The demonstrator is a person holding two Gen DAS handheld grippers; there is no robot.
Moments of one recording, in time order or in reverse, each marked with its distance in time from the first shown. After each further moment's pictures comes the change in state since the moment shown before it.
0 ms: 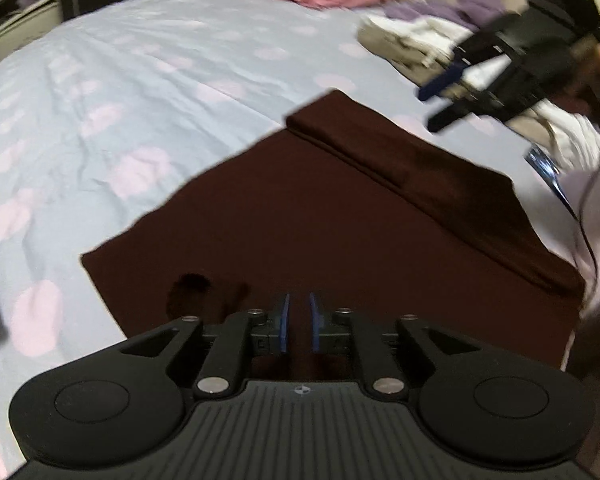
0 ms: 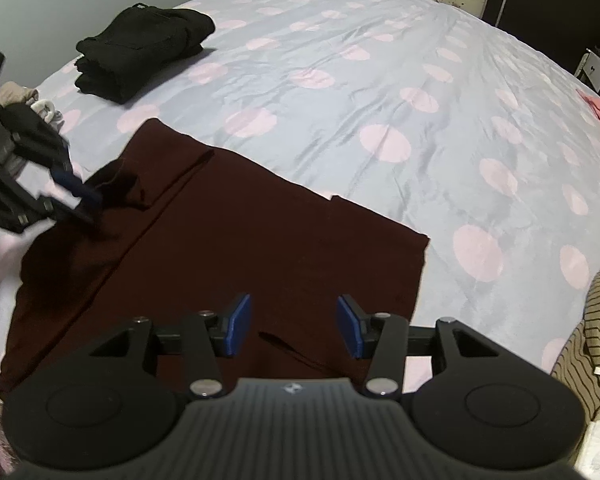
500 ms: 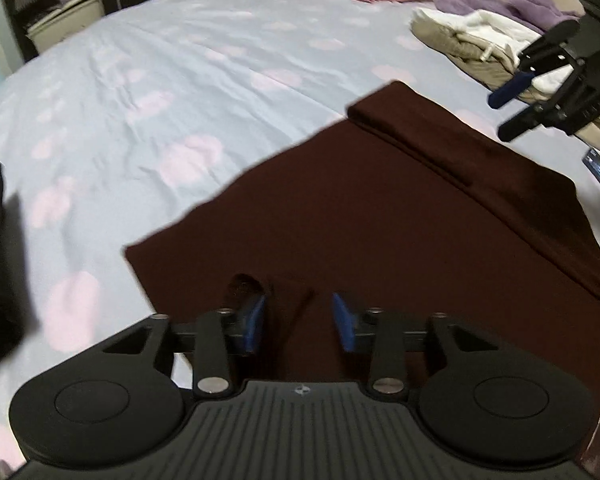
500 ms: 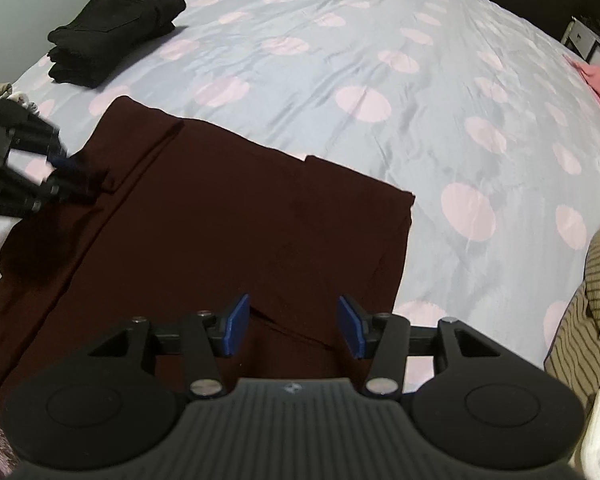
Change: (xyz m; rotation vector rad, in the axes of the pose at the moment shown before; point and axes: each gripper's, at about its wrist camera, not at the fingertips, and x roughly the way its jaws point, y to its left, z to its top) left arm 0.028 0.010 0.000 -0.036 0.026 0.160; right arm 0.015 -0.013 -0.012 0.067 0.070 -0.020
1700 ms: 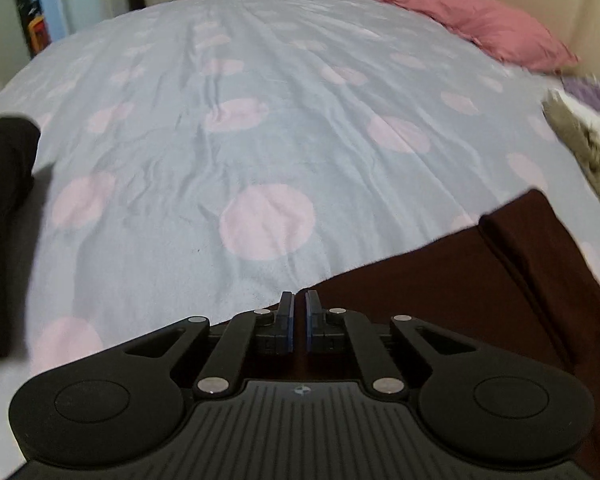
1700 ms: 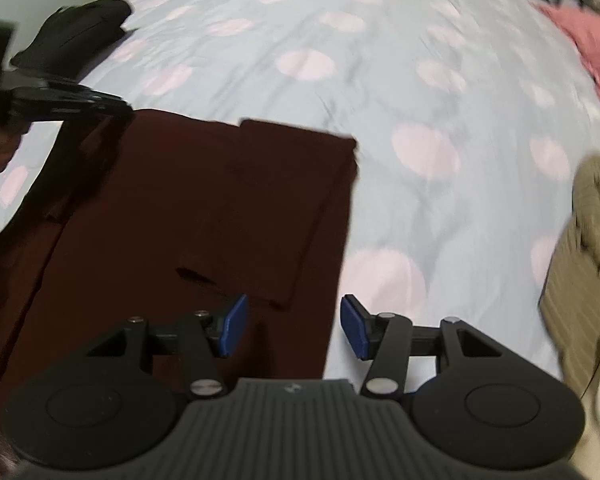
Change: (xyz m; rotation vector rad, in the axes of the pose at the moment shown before) left arm 0.057 0.049 0.068 -0.316 -0.062 0.198; right arm 0.010 -0.050 -0.033 0.171 0.045 0.007
